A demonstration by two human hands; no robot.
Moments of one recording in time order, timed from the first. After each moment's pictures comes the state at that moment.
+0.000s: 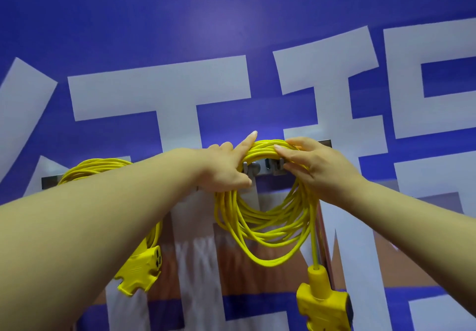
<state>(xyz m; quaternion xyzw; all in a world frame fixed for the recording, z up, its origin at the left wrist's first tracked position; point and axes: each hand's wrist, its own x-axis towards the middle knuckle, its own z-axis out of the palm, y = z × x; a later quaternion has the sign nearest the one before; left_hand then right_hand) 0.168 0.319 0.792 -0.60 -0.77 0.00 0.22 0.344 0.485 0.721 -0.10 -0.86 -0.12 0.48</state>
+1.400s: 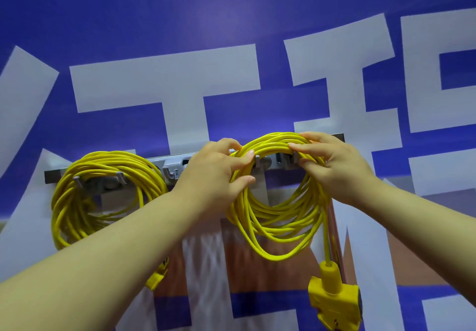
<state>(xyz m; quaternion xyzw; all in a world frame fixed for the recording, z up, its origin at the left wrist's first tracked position) 0.144 0.291 0.740 -0.62 -0.65 -0.19 0.40 0.333 0.482 0.709 -0.12 -0.83 0.05 0.54</state>
